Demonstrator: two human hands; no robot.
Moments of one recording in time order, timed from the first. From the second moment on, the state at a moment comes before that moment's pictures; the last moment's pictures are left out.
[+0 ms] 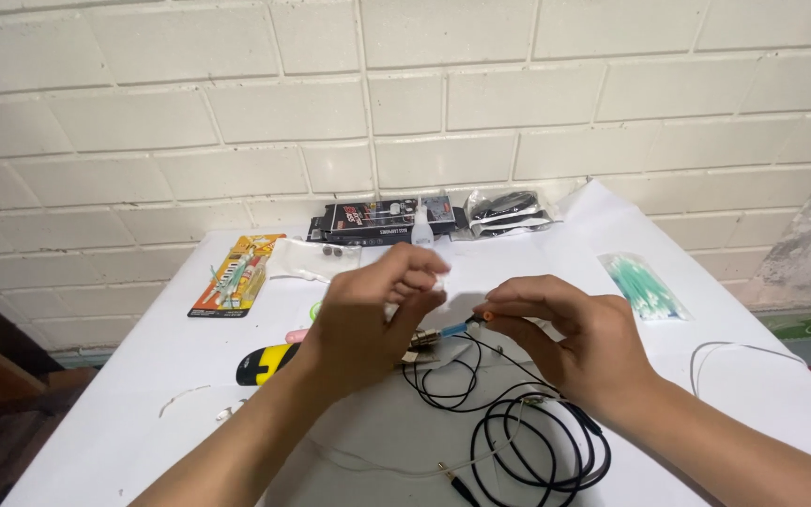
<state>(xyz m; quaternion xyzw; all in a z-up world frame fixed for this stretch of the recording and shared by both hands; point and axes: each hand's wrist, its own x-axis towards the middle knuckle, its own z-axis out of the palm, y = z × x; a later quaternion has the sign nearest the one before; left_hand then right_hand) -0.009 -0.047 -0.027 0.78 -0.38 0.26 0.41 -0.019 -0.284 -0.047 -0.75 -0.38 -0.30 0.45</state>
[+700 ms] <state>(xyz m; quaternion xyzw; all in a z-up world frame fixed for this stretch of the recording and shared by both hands) -0.053 -0.067 -0.022 0.63 -0.30 0.01 0.72 0.001 -0.321 -0.040 -0.72 -0.29 -0.21 0.59</state>
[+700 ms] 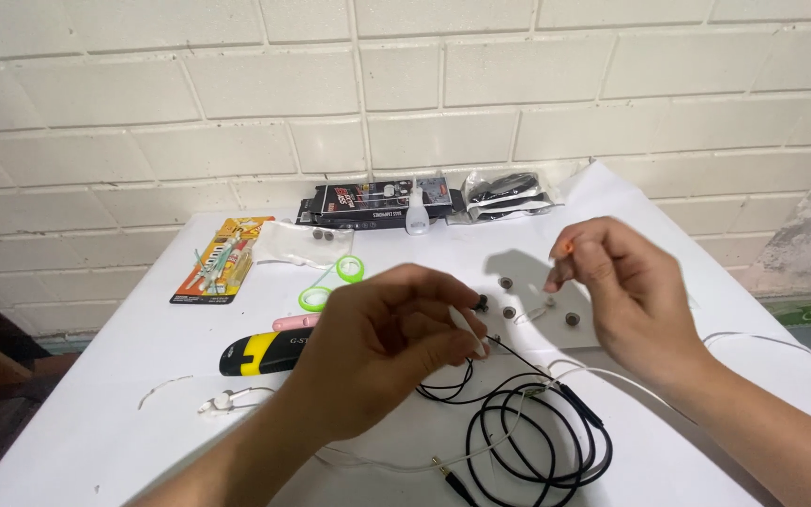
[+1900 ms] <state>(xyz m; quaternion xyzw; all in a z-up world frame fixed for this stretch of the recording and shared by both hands) -0.054 -0.066 -0.023 0.68 -0.50 0.31 0.44 0.051 -0.333 -0.068 -0.92 -0.27 -0.24 0.17</state>
